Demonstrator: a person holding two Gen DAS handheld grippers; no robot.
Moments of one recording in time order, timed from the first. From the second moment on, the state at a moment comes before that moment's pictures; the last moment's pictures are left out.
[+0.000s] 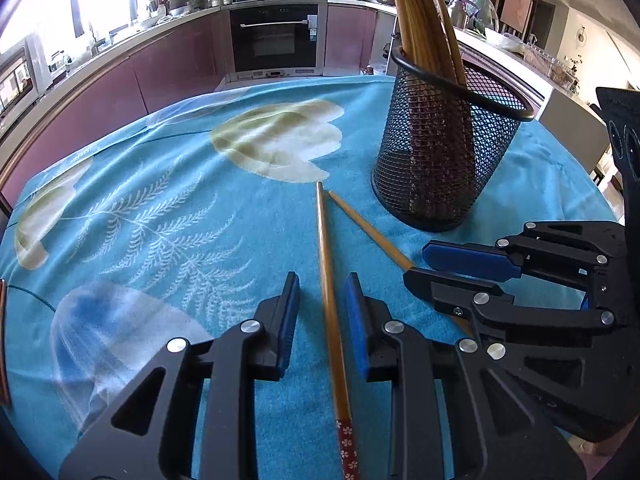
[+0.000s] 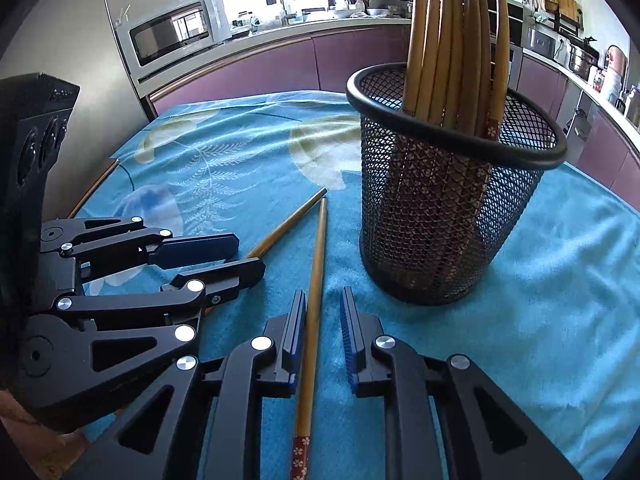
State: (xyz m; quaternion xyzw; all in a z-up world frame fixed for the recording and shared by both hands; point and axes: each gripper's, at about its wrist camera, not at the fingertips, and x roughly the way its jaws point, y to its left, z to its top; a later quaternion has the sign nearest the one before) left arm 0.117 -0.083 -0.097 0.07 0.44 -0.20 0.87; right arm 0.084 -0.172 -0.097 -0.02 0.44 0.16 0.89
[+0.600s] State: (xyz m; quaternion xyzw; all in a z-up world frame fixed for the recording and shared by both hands) left arm 0.117 -0.083 -0.097 0.05 0.45 -0.20 0.87; right arm 0.080 -0.188 -0.095 0.02 0.44 0.17 0.88
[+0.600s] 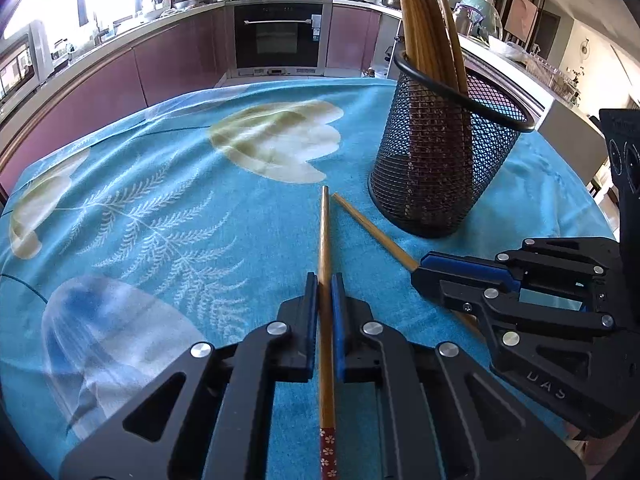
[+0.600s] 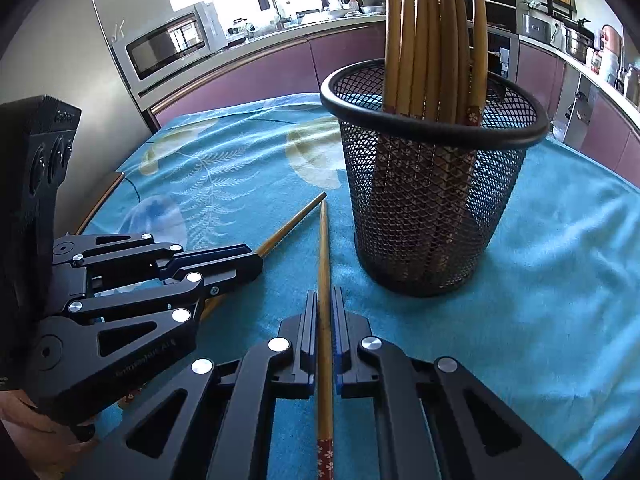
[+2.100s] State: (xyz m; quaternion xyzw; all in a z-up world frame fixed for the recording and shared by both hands) left arm 0.073 -0.045 -0.041 -0.01 0.39 -0.22 0.89; right arm 0.036 -0.217 -0.052 0.09 0.37 0.23 0.90
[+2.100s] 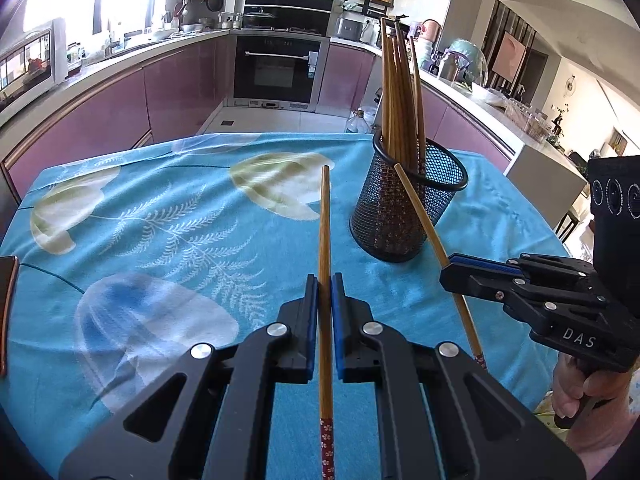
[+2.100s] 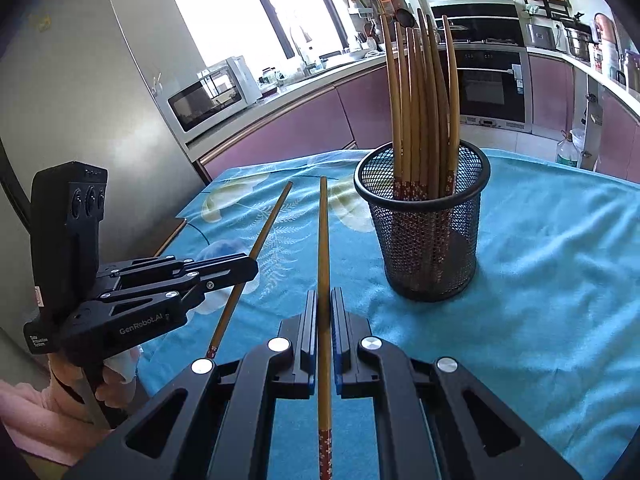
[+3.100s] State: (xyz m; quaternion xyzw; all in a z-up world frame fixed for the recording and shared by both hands) left arm 0.061 -0.042 -0.021 -0.02 0.37 -0.25 0.90; right arm 0.032 -0.224 -0.039 0.11 0.34 0.23 0.90
